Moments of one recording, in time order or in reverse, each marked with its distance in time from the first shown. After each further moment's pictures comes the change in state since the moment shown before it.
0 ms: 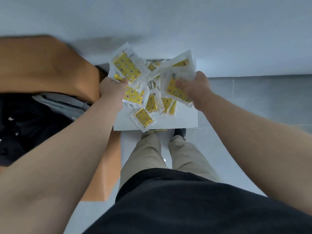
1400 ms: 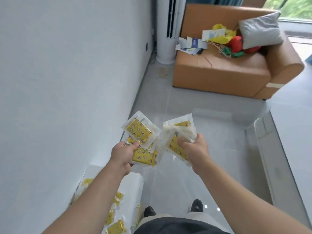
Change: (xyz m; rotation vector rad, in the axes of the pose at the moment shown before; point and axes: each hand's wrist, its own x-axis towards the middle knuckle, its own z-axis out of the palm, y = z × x) left_hand -0.321 0.043 0.126 0.591 -1.132 0.315; right_hand -0.331 0.176 -0.131 1.125 1.097 0.078
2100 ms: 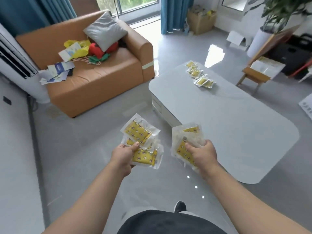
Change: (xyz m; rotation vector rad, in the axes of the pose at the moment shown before) left_hand -0.149 -0.146 0.462 0.540 -0.551 -0.013; right_hand -0.032 0.114 -0.480 0.509 0.705 0.060
